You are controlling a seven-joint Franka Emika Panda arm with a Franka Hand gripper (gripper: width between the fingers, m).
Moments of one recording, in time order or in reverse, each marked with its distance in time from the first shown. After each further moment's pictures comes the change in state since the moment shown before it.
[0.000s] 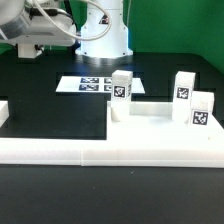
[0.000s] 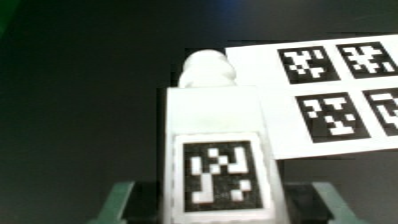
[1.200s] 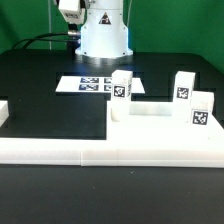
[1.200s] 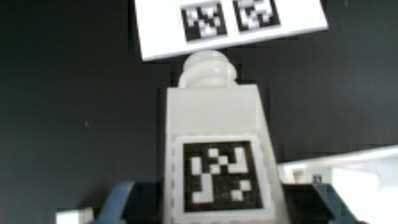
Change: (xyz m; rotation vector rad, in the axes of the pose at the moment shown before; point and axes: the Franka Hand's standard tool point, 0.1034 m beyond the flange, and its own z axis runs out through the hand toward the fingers) arm -0.028 -0.107 -0.117 0.024 0.479 0.059
